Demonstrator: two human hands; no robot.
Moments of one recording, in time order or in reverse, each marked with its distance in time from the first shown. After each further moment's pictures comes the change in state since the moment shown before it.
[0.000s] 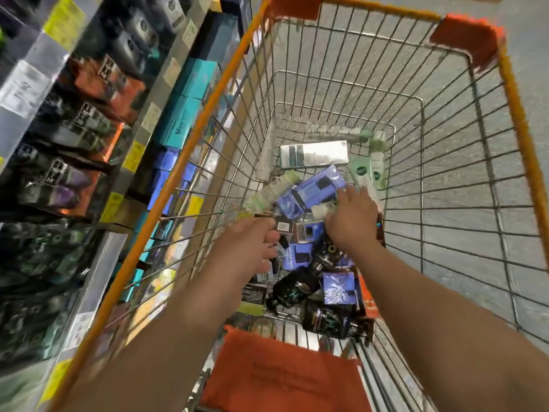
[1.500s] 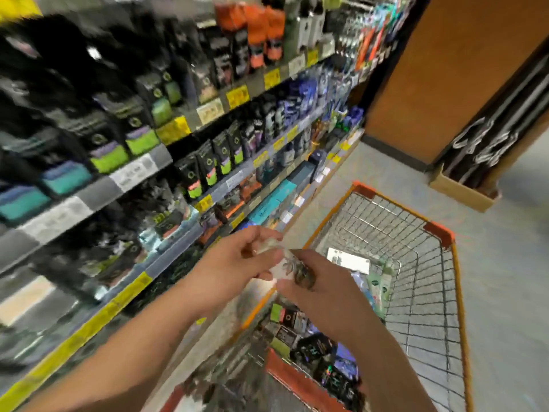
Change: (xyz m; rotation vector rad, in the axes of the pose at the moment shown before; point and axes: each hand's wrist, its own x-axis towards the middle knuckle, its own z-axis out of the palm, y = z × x) left_hand -0.270 0.019 -0.216 -0.131 -0.091 0.684; right_hand -0.344 -0.226 -0.299 0.543 -0.183 -0.517
